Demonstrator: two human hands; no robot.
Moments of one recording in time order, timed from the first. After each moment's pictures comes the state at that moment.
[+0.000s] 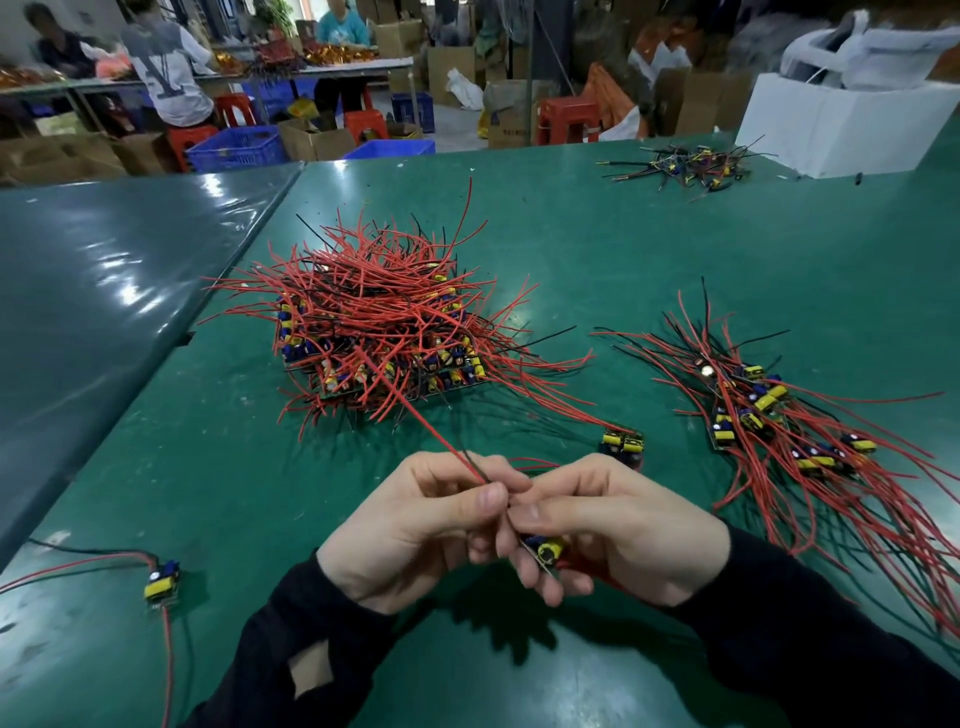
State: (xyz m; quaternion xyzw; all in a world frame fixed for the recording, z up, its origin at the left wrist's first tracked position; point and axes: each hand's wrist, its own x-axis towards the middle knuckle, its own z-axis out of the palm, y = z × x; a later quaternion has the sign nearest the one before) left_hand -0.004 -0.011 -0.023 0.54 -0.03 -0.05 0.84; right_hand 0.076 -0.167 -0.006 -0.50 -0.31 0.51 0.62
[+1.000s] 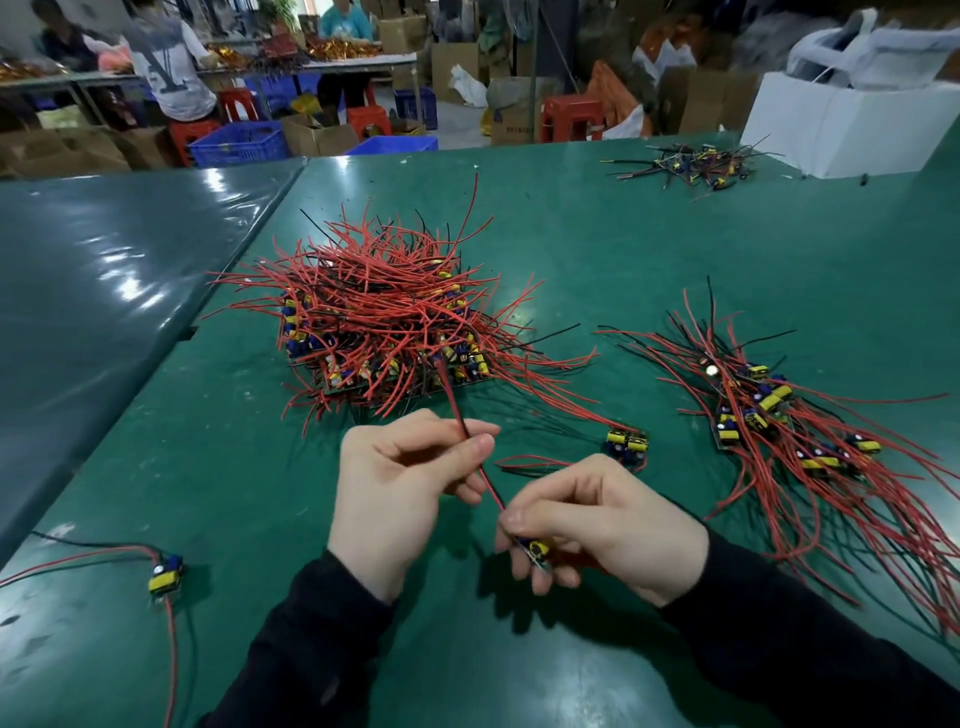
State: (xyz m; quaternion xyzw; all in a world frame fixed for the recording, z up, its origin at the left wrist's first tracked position) left_hand 0.005 -0.015 -0.019 0.66 0.14 0.26 0.69; right_hand 0.072 -0.162 -0.010 -0.62 -0.30 0.43 0.59
